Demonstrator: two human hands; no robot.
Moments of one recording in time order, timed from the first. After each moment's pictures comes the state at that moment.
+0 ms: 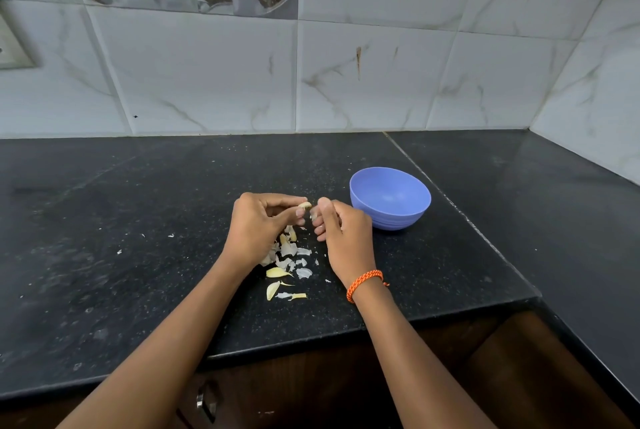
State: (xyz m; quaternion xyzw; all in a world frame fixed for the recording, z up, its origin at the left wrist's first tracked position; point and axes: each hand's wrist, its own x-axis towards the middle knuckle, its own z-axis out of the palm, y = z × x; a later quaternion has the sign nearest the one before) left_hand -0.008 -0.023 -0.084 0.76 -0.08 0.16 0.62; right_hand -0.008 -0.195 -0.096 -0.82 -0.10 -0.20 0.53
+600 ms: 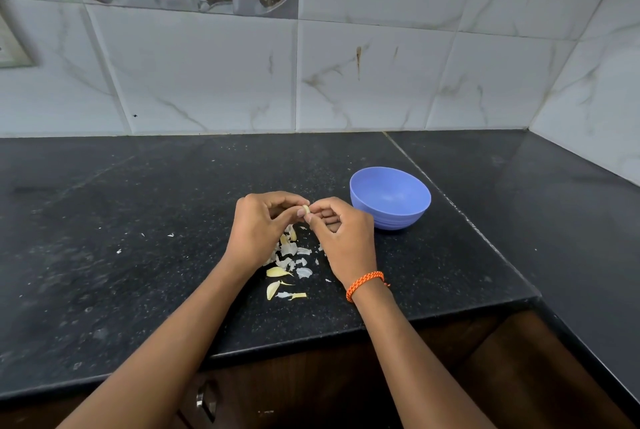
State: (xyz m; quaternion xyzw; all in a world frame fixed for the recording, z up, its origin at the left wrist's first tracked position) left_hand -0.013 -0.026 -0.081 0.79 -0.12 0.19 0.57; right_hand -0.013 -0.196 -0.092 -0.80 -0.16 -0.23 0.52
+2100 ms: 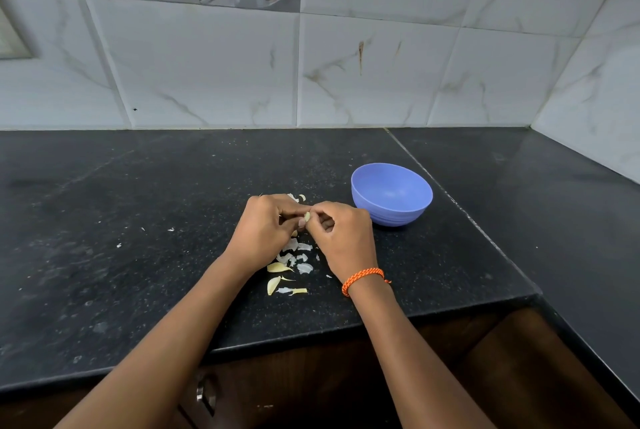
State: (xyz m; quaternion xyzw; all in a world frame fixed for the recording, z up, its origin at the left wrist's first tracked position) left_hand -0.012 -0.021 -0.087 0.85 -0.19 0.18 0.46; right_hand -0.009 -0.195 -0.097 -0.85 -0.18 -0.28 0.40
